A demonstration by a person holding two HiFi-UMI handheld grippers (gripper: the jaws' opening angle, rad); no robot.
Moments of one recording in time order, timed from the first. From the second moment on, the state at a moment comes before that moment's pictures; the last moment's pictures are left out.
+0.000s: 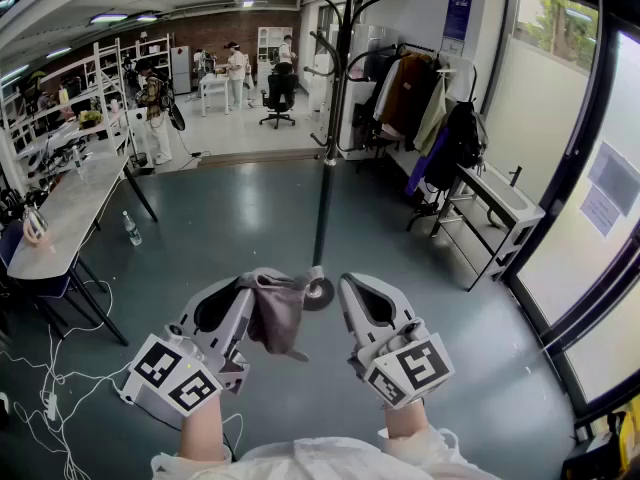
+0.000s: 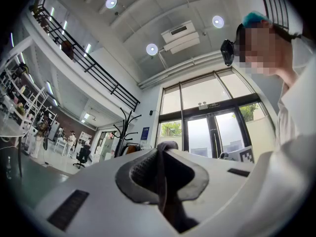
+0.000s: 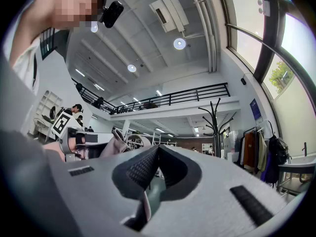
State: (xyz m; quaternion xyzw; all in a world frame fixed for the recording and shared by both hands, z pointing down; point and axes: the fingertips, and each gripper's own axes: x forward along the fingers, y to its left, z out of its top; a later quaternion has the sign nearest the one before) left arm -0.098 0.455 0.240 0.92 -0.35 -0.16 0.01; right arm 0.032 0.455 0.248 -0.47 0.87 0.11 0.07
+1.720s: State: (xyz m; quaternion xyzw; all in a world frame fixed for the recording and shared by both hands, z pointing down) left arm -0.100 0.321 0.353 0.93 -0.35 -0.05 0.07; right arm -0.022 0.350 0.352 -0.48 0.88 -0.01 0.02
